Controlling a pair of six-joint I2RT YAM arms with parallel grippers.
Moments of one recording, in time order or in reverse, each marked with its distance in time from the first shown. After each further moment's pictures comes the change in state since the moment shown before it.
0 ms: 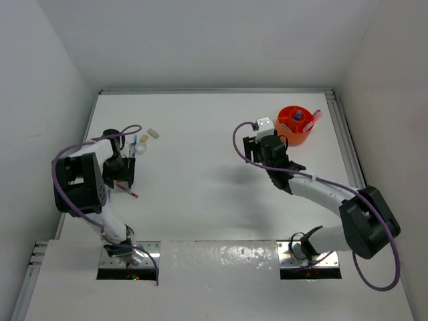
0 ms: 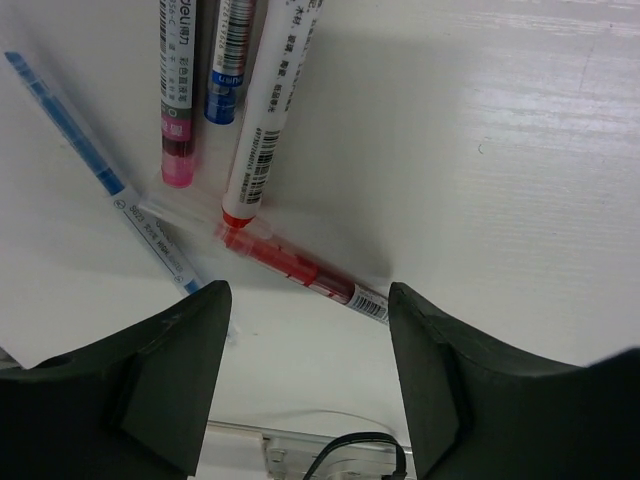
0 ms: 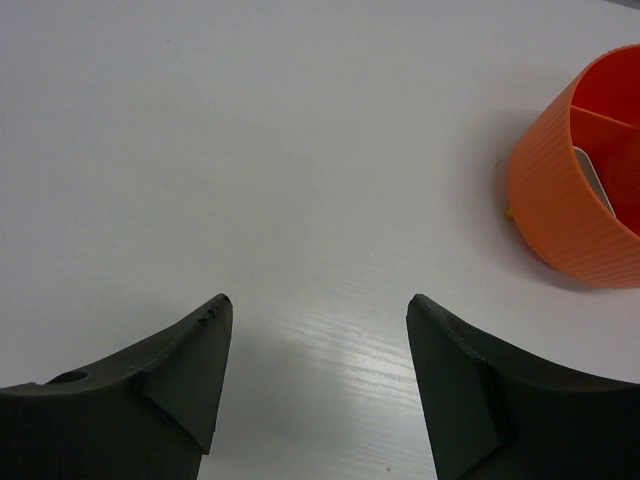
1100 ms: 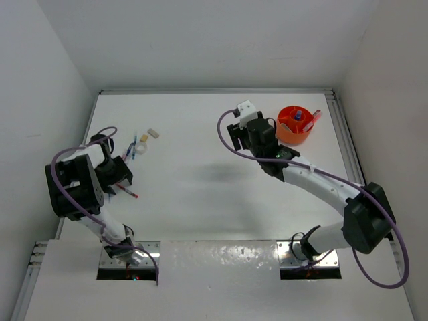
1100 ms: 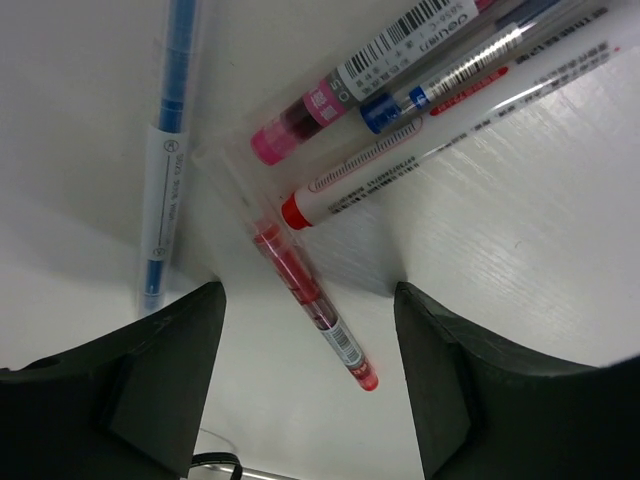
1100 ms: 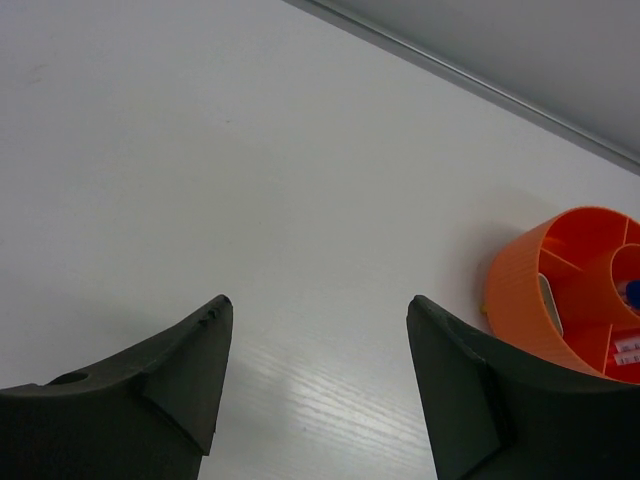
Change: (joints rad) left arm 0.126 -0.029 -0.061 0.061 0.069 -0.493; right arm 0.102 0.039 0.292 -0.209 0.049 -0.148
